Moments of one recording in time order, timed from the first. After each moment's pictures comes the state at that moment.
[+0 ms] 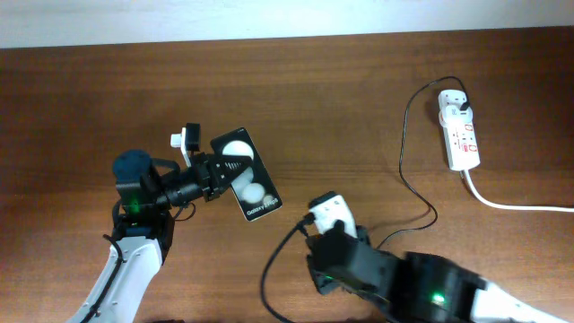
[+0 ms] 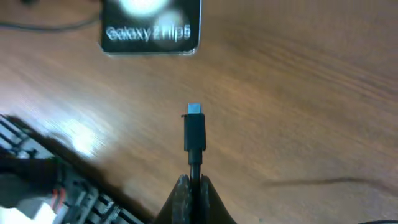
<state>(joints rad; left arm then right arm) 0.02 1.30 0.56 0.49 1.18 -1.14 1.12 1.02 1.08 -0.92 0.24 0.63</state>
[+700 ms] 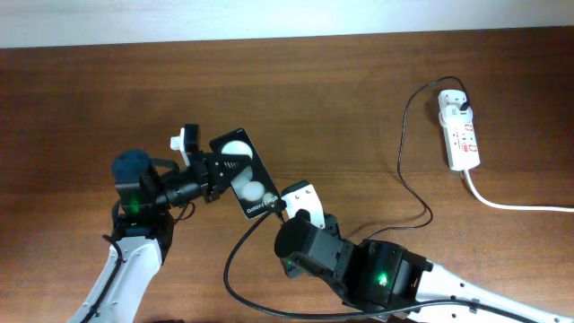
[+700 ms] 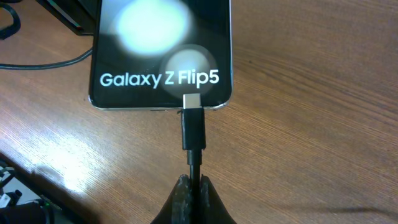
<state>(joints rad) 0.02 1.30 0.56 0.50 1.17 -1.26 1.12 1.22 1.08 -0.74 0.29 0.64</state>
